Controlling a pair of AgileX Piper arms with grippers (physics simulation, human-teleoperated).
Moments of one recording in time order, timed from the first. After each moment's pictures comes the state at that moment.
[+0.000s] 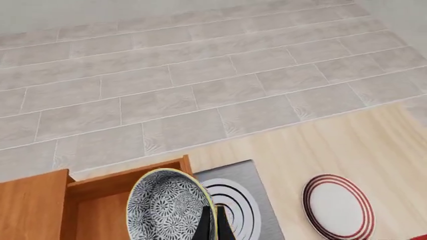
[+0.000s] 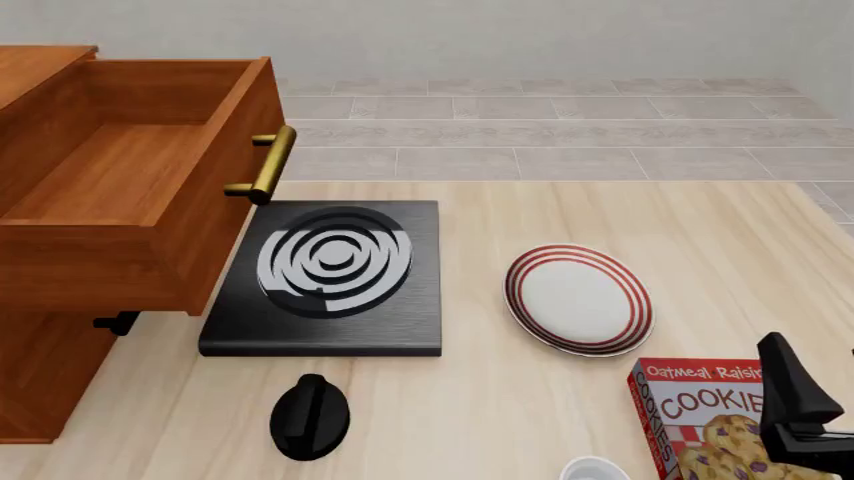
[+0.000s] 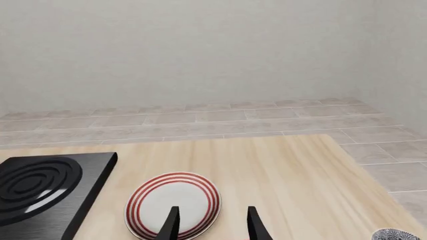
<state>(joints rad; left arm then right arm) -0.27 1.50 -2.09 1.08 -0.02 -0.05 0.06 -0.01 -0.06 0.03</state>
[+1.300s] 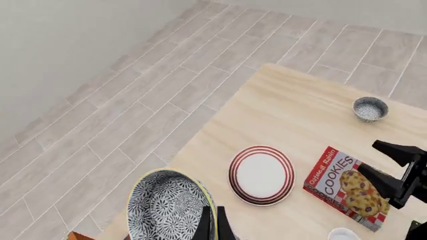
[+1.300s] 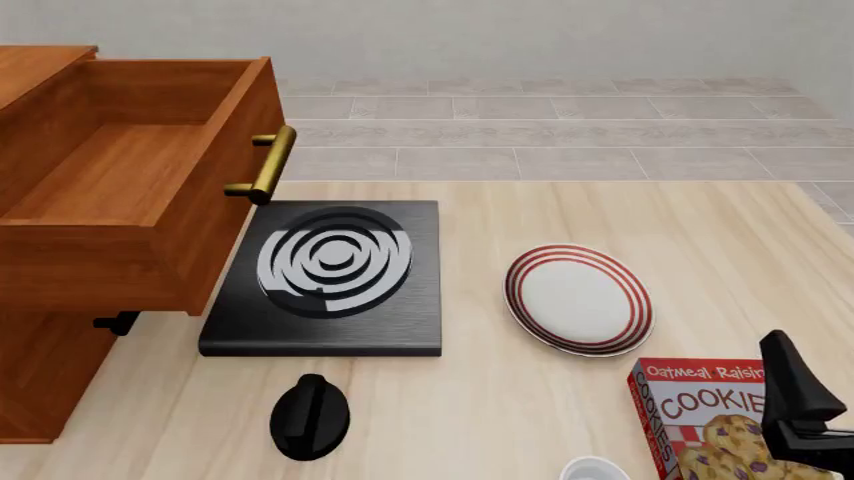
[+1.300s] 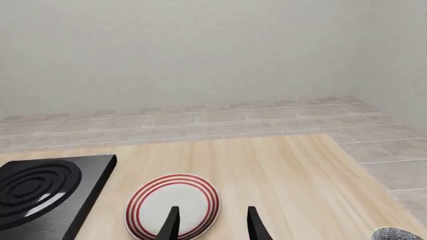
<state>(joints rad) -0.77 1.43 -1.95 0.95 0.24 -0.06 0.07 -0.01 -0.07 0.05</state>
